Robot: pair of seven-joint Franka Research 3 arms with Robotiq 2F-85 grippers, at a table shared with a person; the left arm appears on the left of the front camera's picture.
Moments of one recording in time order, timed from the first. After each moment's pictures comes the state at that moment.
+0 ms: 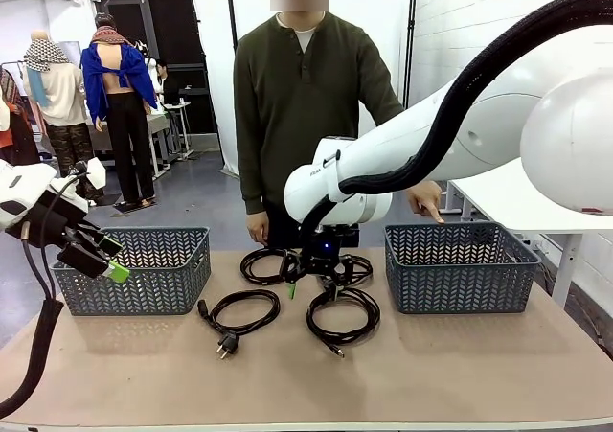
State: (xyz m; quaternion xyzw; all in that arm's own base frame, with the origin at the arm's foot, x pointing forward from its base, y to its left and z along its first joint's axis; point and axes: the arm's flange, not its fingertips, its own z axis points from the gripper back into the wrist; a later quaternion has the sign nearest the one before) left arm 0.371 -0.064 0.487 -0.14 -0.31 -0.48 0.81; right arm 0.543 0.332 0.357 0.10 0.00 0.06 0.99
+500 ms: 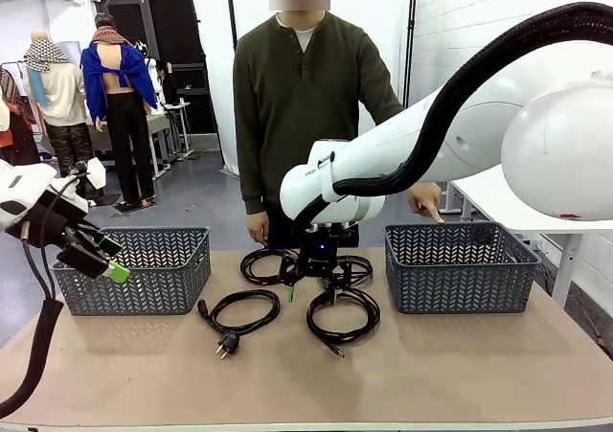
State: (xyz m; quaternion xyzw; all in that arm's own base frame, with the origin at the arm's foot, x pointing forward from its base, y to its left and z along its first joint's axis) left arm 0.371 -0.064 0.487 -0.14 -0.31 -0.48 0.81; right arm 0.551 0.338 0.344 0.08 0.03 0.03 1.00
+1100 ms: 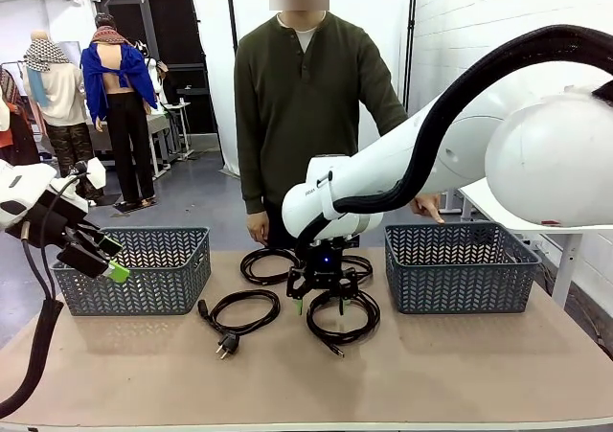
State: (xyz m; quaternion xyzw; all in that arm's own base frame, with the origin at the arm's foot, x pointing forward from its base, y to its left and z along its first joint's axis) left arm 0.371 -0.064 0.487 -0.14 -0.31 -0.48 0.81; right arm 0.556 0.332 0.315 0.04 0.04 0.02 1.00
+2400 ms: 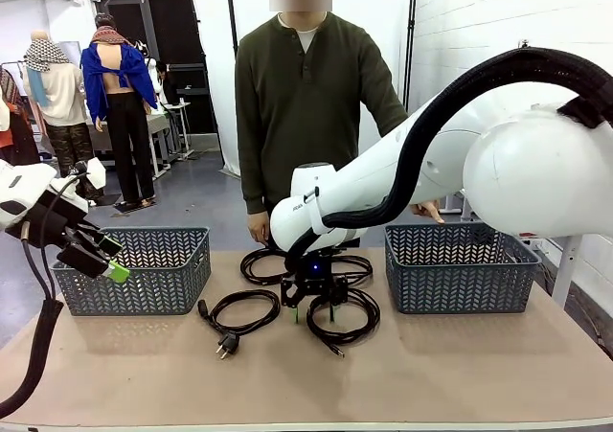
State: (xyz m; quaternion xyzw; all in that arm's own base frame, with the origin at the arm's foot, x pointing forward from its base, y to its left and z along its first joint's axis) left arm 0.371 -0.064 0.487 -0.14 -0.31 -0.48 0.81; right arm 0.557 0.356 0.298 0.02 0.02 0.03 1.00
